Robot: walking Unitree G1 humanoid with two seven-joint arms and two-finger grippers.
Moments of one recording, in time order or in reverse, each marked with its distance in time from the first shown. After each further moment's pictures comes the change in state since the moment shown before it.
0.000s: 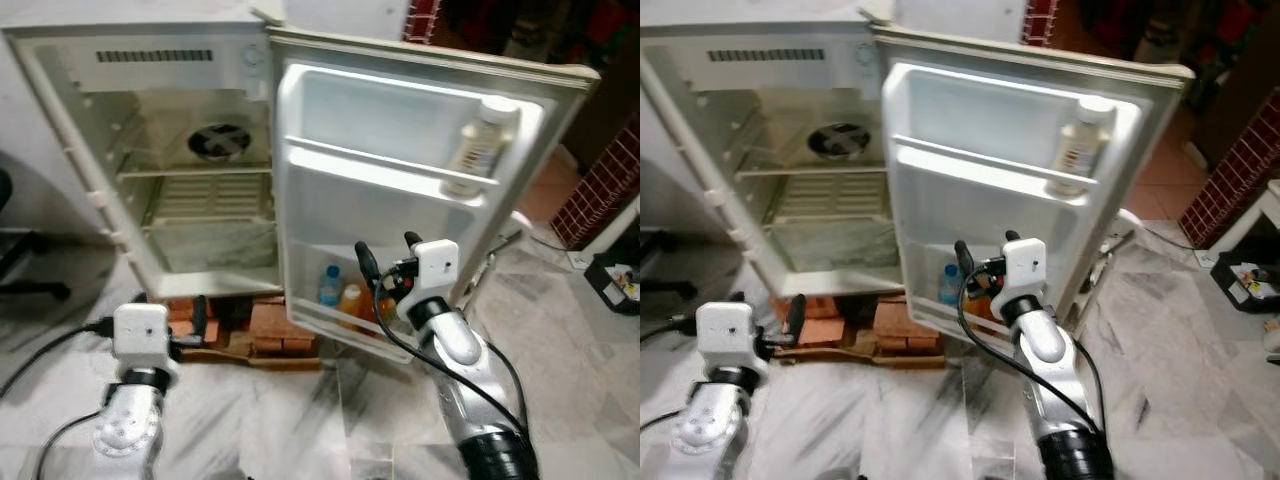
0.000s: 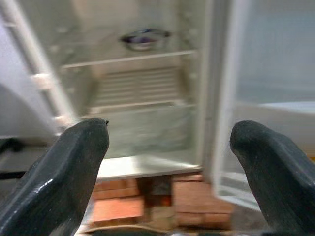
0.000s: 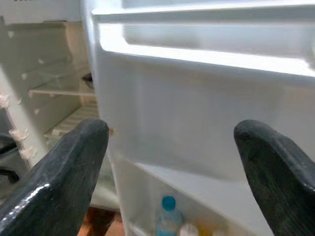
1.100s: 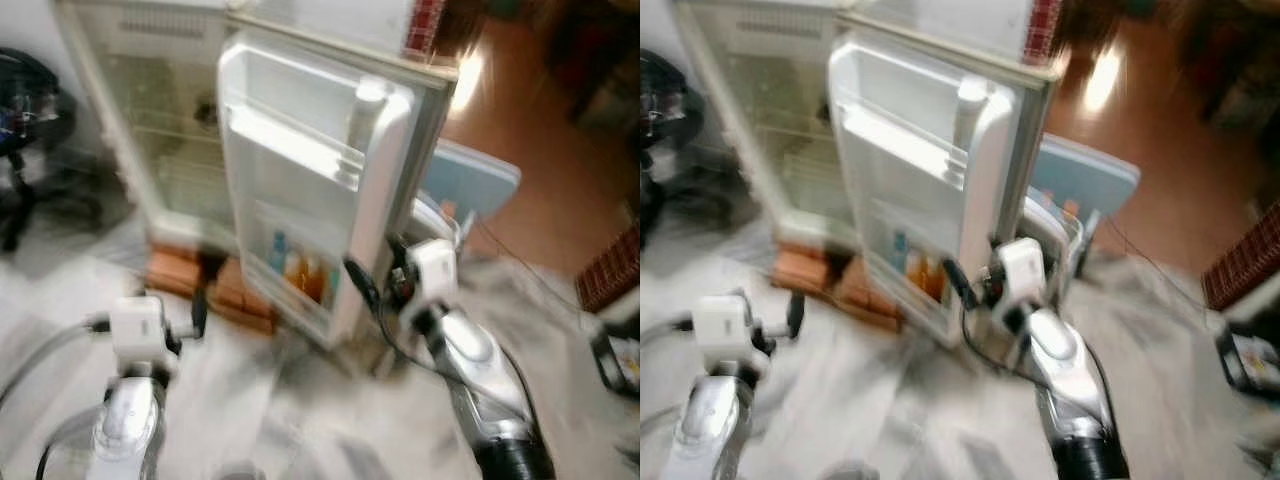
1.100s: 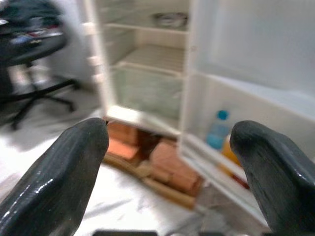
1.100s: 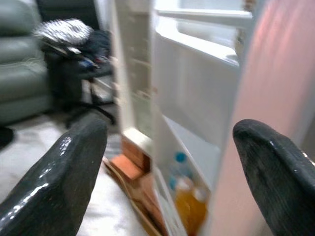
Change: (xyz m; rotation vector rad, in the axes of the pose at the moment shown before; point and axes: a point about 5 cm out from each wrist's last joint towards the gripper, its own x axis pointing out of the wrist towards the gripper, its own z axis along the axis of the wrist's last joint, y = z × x) left arm -0.002 0.017 -0.003 -0.072 0.017 0.096; right arm 0.008 0.017 0.012 -0.052 -0.016 0.183
